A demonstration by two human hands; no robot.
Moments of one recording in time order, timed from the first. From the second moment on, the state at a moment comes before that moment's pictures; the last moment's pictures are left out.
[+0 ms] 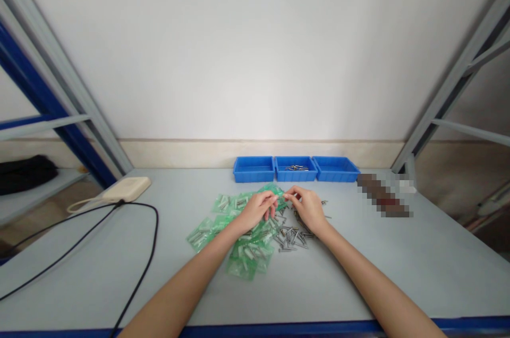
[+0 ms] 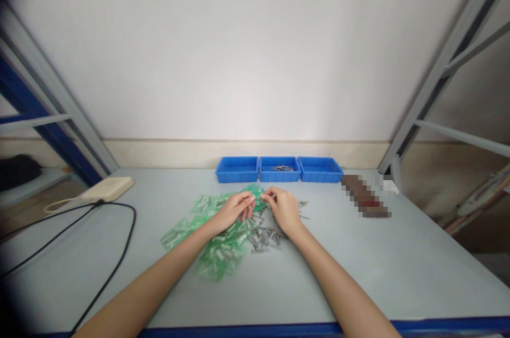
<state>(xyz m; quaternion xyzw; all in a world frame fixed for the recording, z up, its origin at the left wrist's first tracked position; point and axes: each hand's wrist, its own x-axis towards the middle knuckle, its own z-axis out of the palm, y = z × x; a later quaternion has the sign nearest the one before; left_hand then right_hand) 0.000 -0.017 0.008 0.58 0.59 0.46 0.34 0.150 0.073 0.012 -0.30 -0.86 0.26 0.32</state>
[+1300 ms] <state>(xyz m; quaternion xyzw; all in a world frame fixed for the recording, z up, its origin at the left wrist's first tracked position) -0.002 -0.020 0.014 0.56 0.60 0.50 0.29 0.149 0.071 0.011 -0.25 -0.87 0.27 0.35</state>
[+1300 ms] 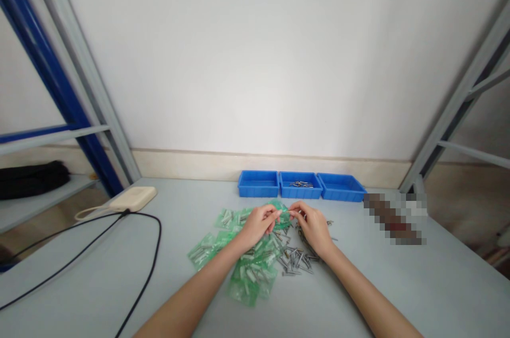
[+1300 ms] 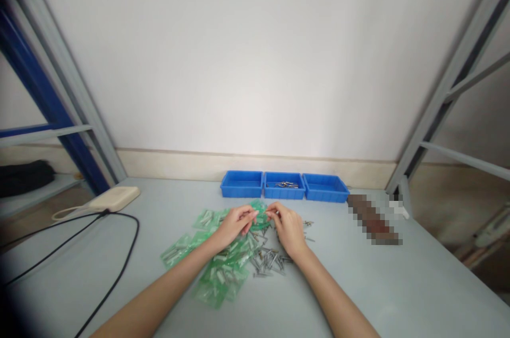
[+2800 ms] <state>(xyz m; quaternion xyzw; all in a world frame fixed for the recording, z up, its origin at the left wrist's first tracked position) -0.004 -0.029 0.032 0.59 0.57 0.49 0.29 0.152 0.075 0.015 -0.17 -0.88 0.29 0.33</state>
